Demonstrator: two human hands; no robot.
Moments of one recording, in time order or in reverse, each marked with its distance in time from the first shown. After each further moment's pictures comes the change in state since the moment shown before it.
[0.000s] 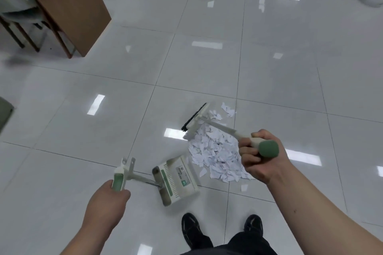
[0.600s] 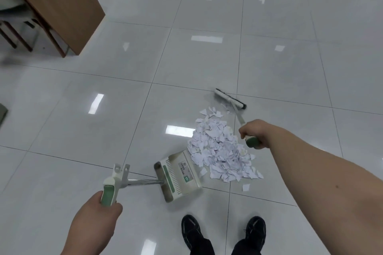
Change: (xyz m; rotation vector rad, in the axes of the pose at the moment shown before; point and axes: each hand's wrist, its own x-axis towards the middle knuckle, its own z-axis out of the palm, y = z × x) left_hand 0.002 0.008 0.019 0.090 0.025 0.066; right_hand 0.131 -0.099 -0.029 -1.437 0.439 -0.088
